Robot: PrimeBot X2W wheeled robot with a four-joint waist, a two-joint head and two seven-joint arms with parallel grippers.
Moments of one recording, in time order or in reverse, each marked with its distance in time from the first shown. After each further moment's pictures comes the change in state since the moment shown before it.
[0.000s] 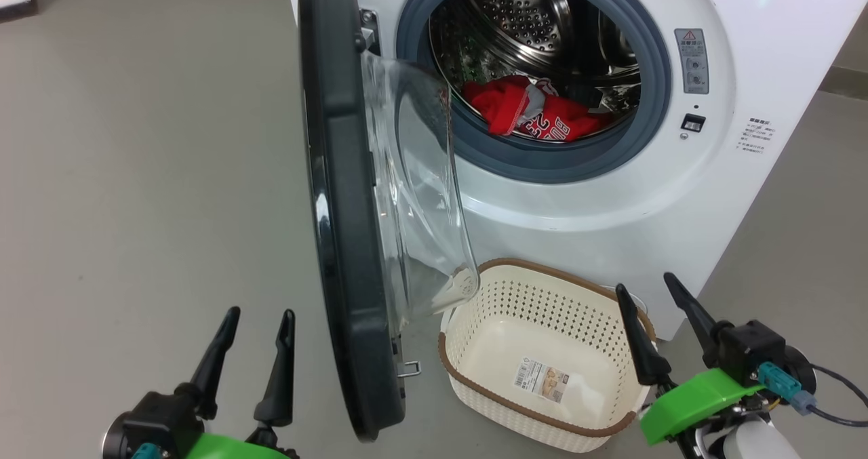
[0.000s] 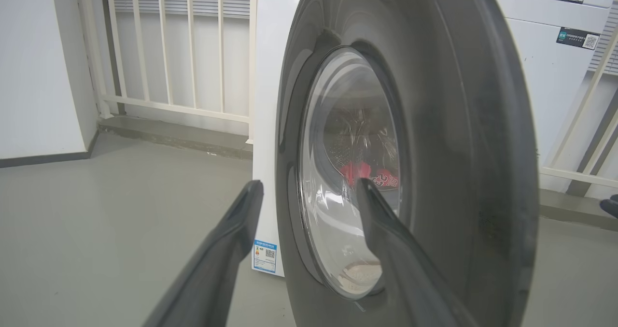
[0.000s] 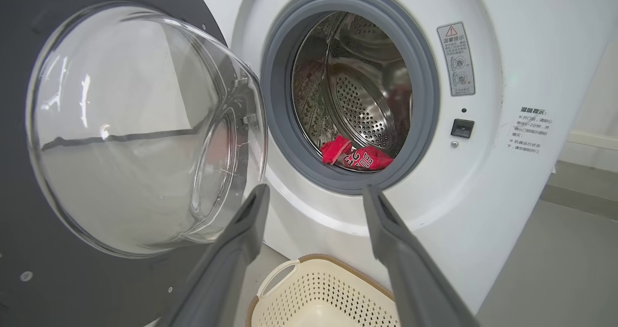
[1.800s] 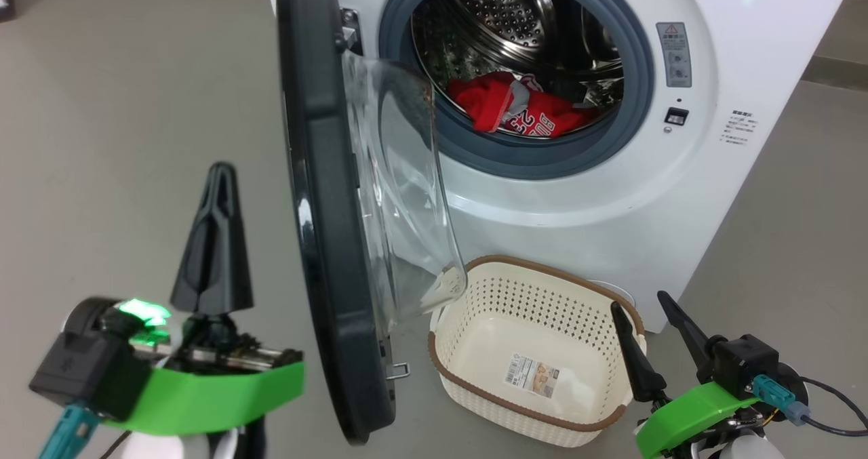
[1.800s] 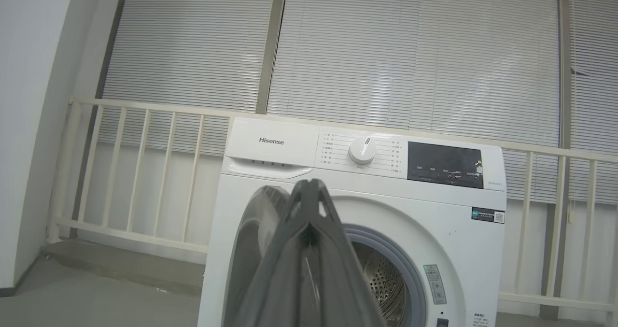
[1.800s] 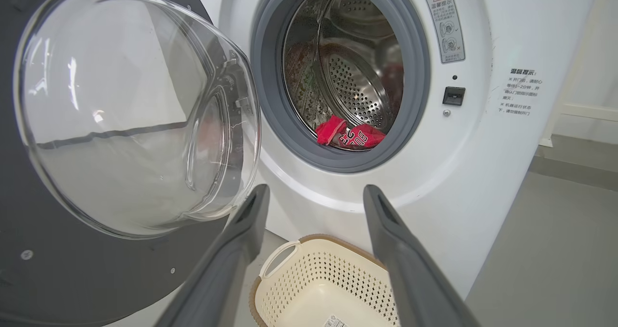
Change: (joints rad) left arm -0.171 0.000 -0.053 -0.327 -0.083 0.127 0.000; right arm 0.028 0.002 0.017 0.019 0.029 0.000 0.000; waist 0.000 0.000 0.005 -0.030
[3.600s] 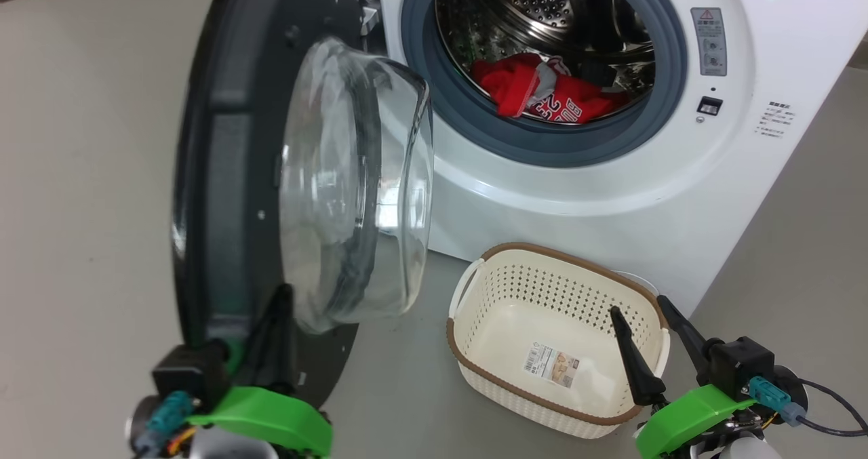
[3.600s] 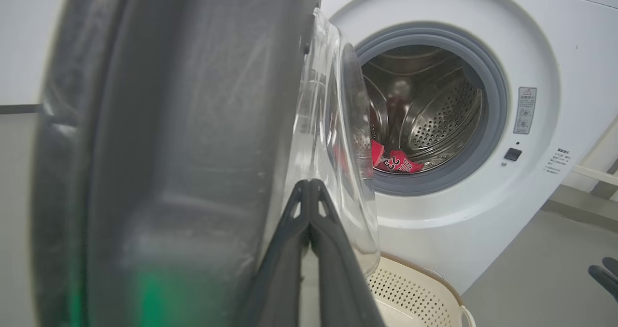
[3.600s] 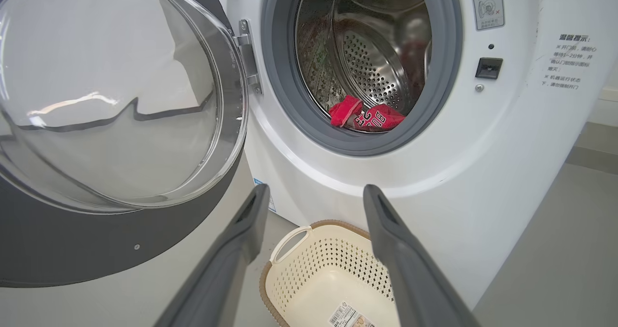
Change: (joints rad) left arm 0.091 0.101 -0.203 0.189 -0.114 0.240 0.186; right arm -0.001 0.000 0.000 0.021 -0.012 0.000 0.000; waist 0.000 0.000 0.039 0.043
